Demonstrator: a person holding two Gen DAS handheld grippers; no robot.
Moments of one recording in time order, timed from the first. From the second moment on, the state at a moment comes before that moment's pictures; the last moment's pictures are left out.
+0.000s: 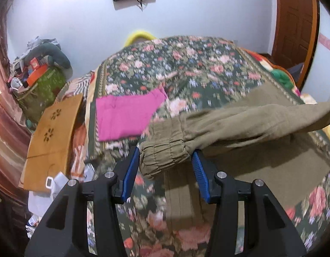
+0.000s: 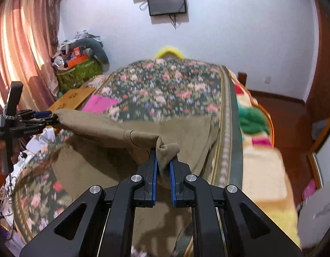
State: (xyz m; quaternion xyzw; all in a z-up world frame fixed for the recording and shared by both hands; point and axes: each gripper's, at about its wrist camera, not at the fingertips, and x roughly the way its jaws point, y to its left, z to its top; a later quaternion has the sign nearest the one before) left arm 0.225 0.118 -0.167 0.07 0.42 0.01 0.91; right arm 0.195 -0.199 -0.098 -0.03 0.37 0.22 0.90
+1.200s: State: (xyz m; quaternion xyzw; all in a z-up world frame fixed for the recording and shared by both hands) left arm 0.237 0.162 -0.194 -0.04 0.50 0.02 0.86; right arm 0.161 -0.235 -0.116 0.06 0.41 0.17 0.90
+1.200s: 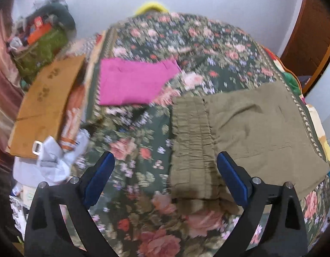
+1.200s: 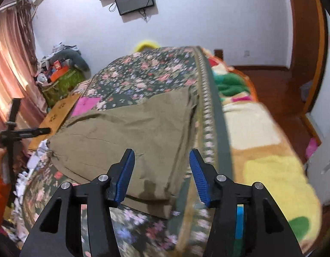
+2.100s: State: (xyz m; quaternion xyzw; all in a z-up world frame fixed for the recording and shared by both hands) left arm 0.180 0.106 -0.221 -0.06 0.55 -0.04 0.83; right arm 0.176 -0.243 -0.178 -0.08 0.50 0.22 0.83
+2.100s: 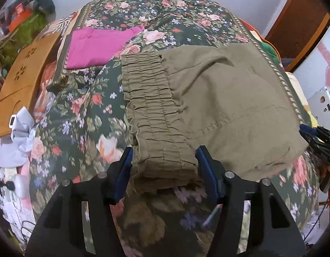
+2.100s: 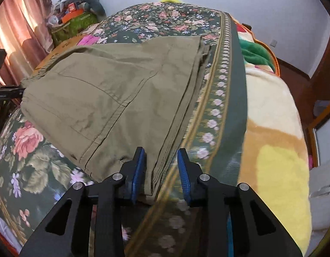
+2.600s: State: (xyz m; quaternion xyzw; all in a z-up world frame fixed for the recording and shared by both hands) left arm 0.141 0.082 -0.150 0.03 0.47 -0.01 0.88; right arm 0.154 -0.213 -0.103 -0.07 0.42 0.27 0.86
